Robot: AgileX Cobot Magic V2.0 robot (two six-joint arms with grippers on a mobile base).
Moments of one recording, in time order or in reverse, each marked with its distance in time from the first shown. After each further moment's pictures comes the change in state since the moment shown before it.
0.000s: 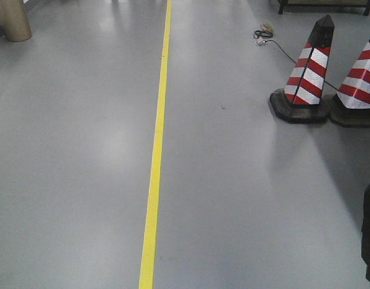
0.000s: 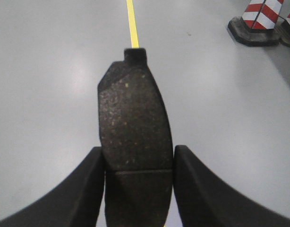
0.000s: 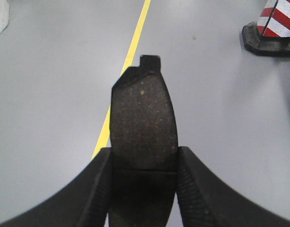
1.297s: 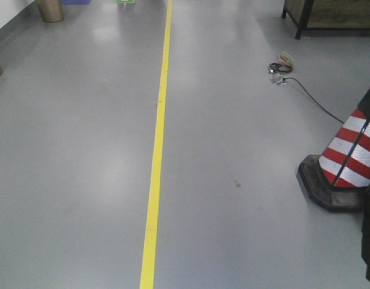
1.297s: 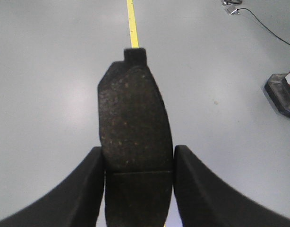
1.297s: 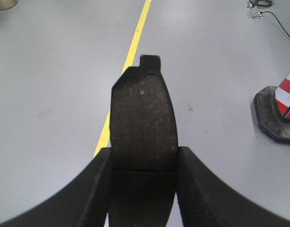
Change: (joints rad) left arm 0.000 0.000 0.000 0.000 0.000 0.000; right arm 0.000 0.000 0.000 0.000 0.000 0.000
